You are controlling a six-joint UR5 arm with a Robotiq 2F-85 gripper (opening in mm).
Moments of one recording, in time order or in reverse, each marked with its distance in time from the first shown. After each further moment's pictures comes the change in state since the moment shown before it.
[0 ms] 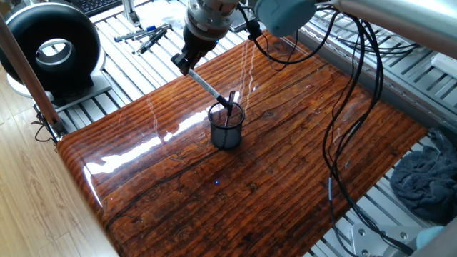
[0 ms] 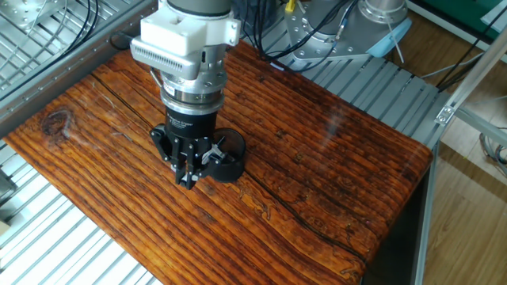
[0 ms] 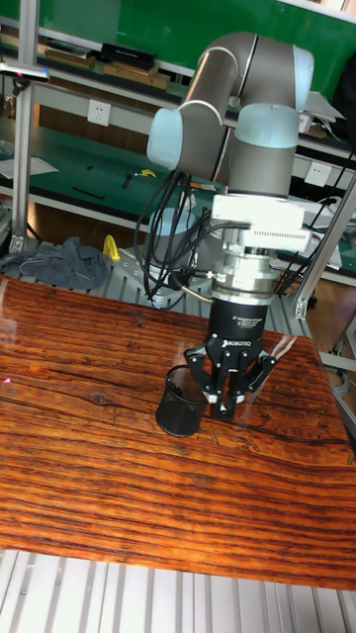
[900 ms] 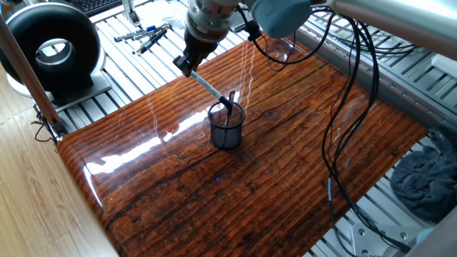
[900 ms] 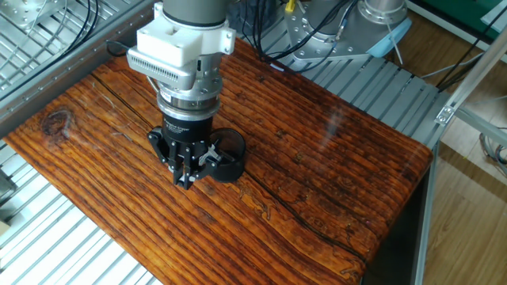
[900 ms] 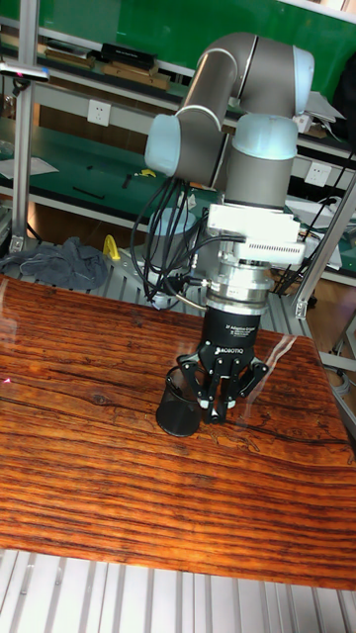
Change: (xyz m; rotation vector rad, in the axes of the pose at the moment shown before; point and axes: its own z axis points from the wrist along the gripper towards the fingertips) arm 0.023 -0.012 0.015 0.013 0.094 0.011
